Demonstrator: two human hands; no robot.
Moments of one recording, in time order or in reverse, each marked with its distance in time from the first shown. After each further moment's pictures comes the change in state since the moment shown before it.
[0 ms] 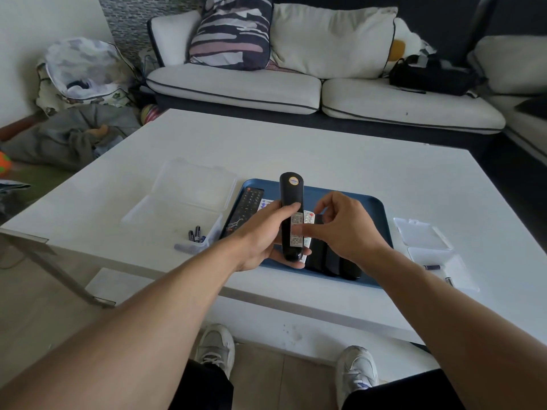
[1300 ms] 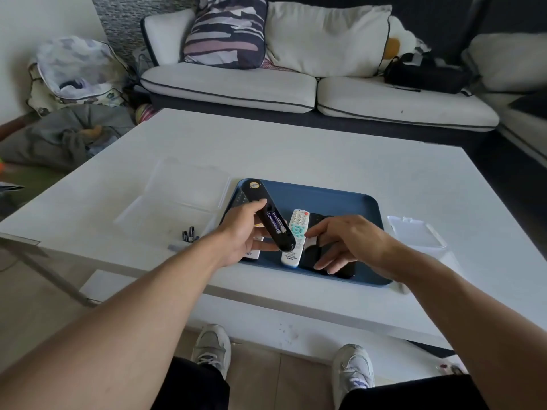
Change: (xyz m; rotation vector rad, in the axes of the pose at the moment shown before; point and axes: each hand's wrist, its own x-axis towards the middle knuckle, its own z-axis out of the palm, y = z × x) left_hand 0.019 -0.008 -0.022 -0.165 0.233 -0.014; right_hand -0.018 0.000 -0.032 0.319 -0.424 0.306
